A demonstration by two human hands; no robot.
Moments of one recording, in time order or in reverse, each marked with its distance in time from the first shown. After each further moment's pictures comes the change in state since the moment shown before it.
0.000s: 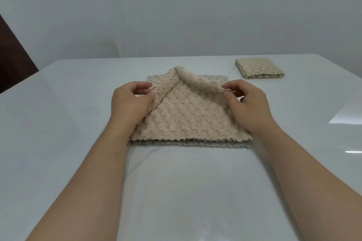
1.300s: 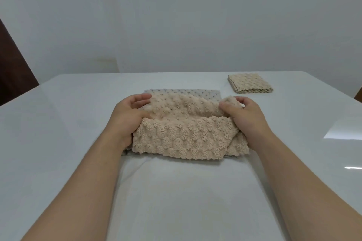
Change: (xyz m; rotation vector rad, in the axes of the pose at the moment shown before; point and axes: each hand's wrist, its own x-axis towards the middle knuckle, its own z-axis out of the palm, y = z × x) left_hand -0.007 0.006 -0.002 -0.305 -0.229 -0.209; right_hand 0.000 -0.007 -0.017 0.320 0.014 0.445
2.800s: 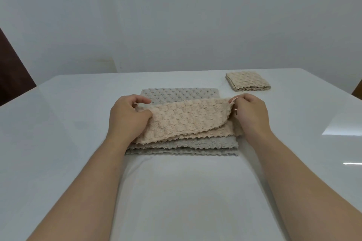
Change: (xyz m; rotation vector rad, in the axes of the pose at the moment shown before) left_hand -0.004 -0.006 0.007 0.563 0.241 0.299; right_hand 0.010 0.003 -0.002 -0.106 0.192 -0.049
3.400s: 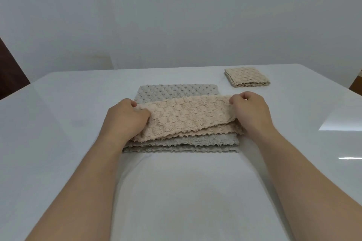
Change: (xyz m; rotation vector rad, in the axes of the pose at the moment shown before) left_hand 0.000 0.002 -0.007 0.239 -0.140 -0.179; right_hand -0.004 -0.004 -0.004 -0.281 -0.010 -0.035
